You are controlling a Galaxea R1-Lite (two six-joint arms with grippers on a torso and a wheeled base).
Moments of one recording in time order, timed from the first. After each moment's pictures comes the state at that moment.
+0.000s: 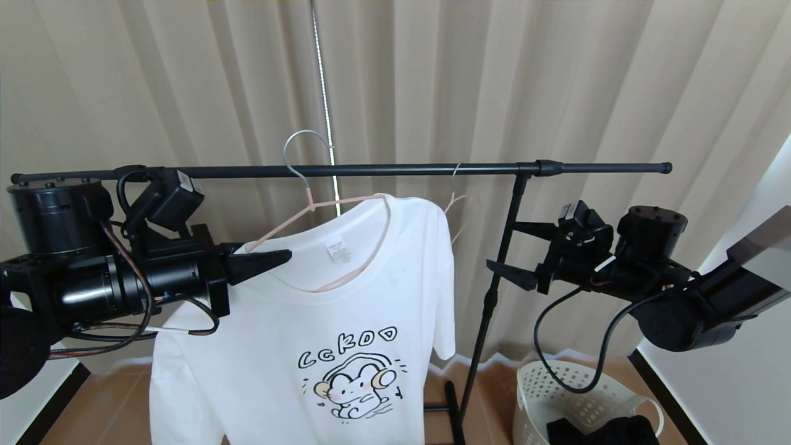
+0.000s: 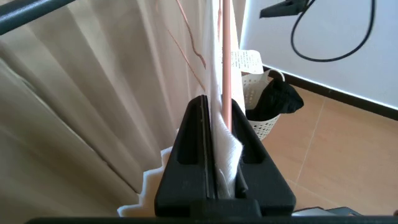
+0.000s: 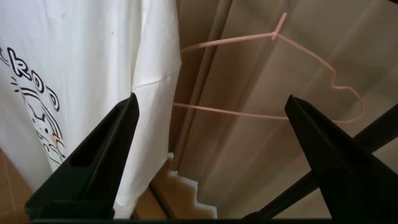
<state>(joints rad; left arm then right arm) -0.11 1.61 -0.68 -0.68 -0.79 0.29 0.13 2.12 -0.88 -1.13 0.79 -0.27</state>
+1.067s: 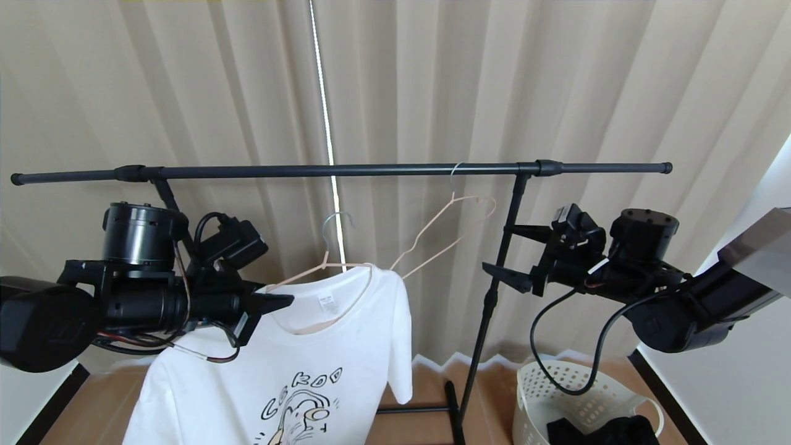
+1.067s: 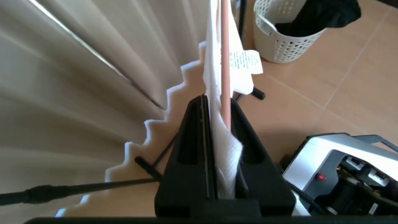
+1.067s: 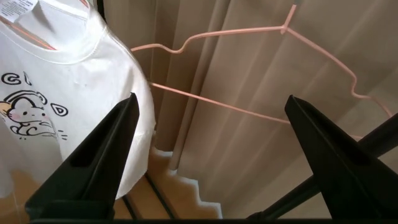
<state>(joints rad) -0.17 1.71 -0.78 -0.29 -0.47 0.56 0.14 2.14 -0.88 -1.13 0.77 -0.27</state>
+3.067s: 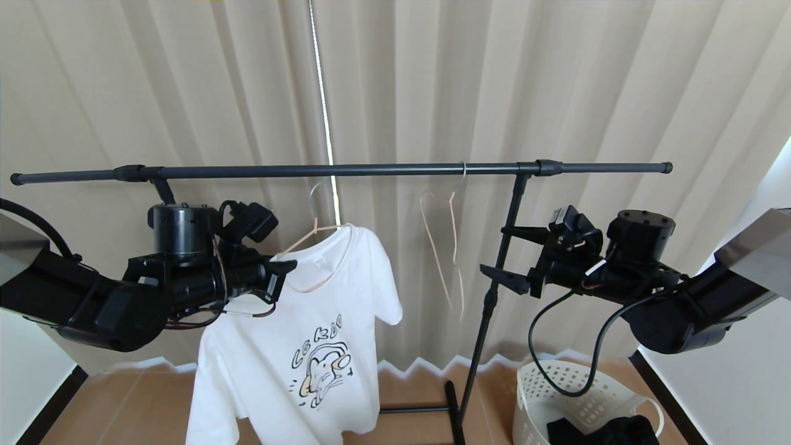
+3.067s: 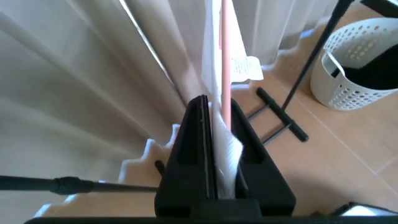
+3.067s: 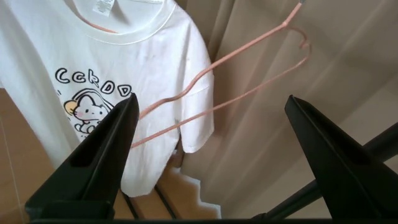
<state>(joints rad) -0.16 1.93 -0.85 -0.66 -0.27 0.35 0.15 2.15 -0.88 -1.13 0.77 -0.27</state>
